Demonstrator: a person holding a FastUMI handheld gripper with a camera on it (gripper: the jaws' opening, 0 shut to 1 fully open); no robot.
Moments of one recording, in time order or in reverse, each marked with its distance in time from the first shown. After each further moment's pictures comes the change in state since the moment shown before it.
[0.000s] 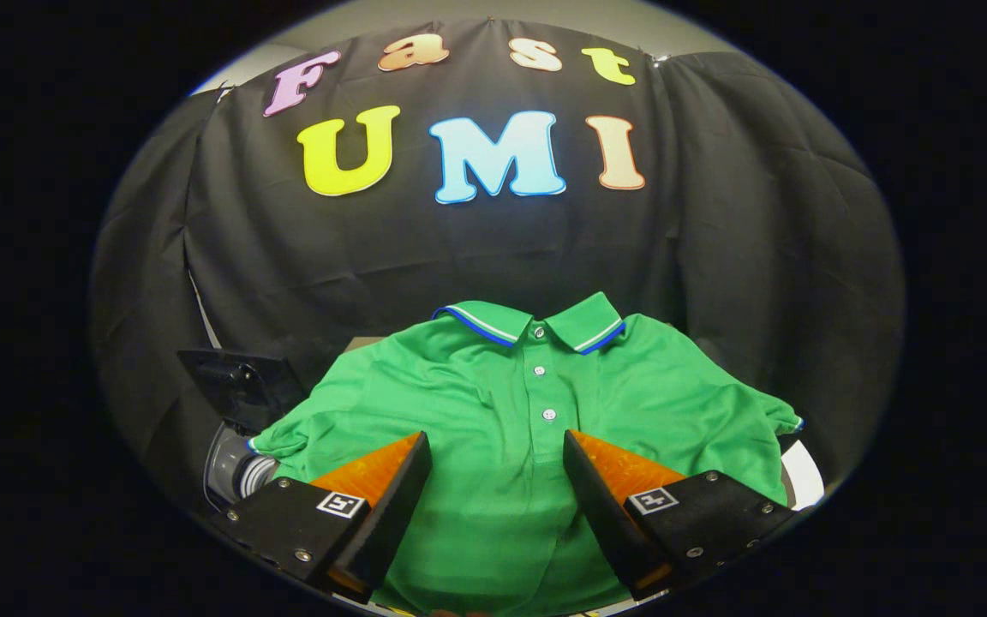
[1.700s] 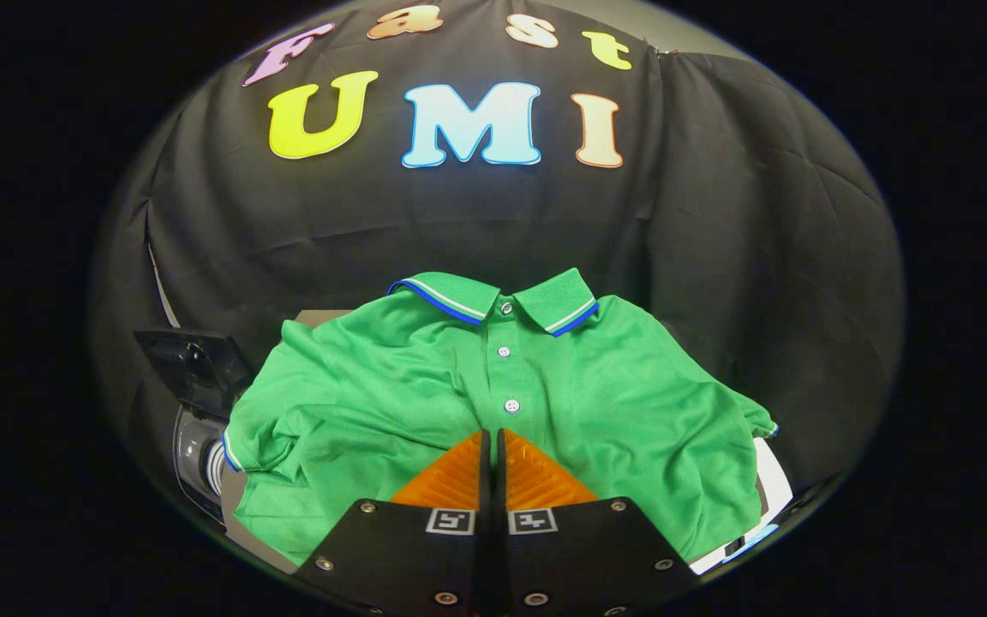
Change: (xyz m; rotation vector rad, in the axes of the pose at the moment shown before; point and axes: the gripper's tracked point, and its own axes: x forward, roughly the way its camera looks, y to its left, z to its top) arm 0.009 -0.015 0.002 -0.031 0.118 -0.144
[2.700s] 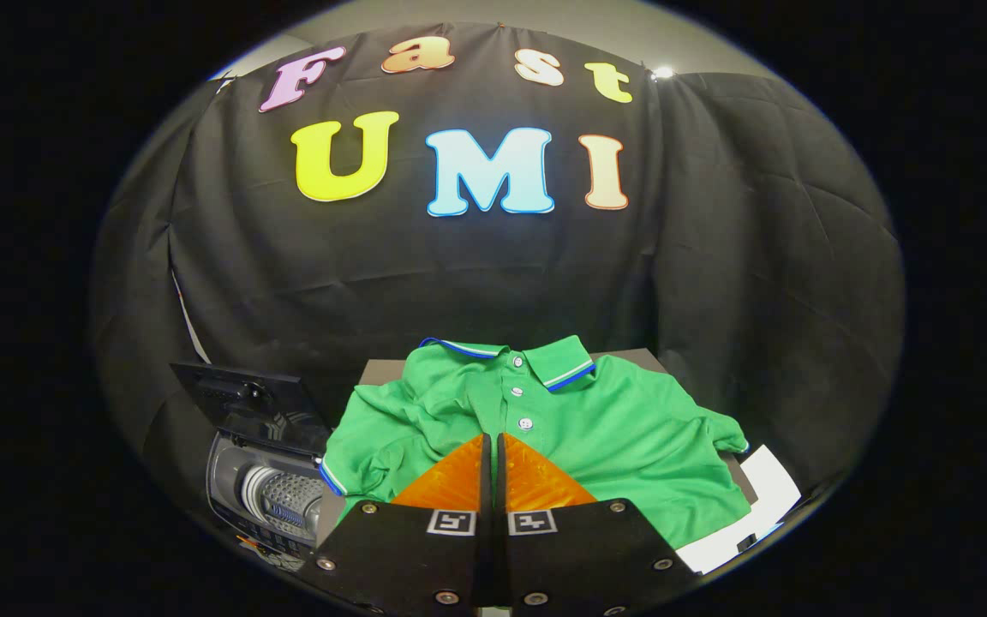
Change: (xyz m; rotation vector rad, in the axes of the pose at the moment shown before) arm -0.074 0.047 0.044 0.025 -0.147 0.031
